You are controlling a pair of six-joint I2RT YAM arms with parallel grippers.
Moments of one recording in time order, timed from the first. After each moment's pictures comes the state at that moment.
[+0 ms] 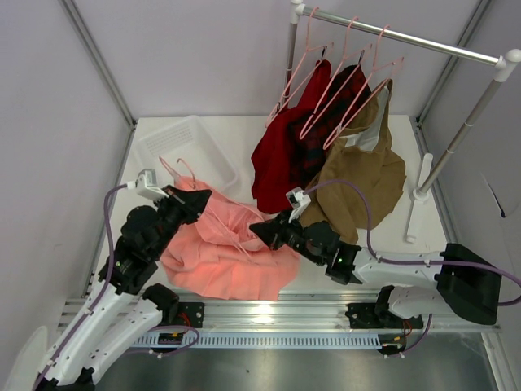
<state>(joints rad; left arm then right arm) -0.54 0.54 0.68 -0.24 -0.16 -0.83 1.12 1.24 0.54 0.64 0.22 0.67</state>
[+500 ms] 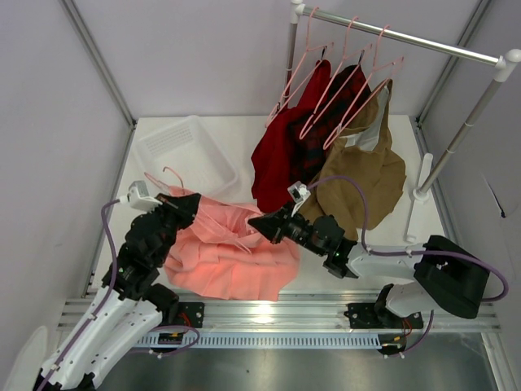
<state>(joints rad) -0.52 0.48 0.59 -0.26 -0.35 -0.92 1.02 1.34 0.51 0.96 -0.02 0.63</state>
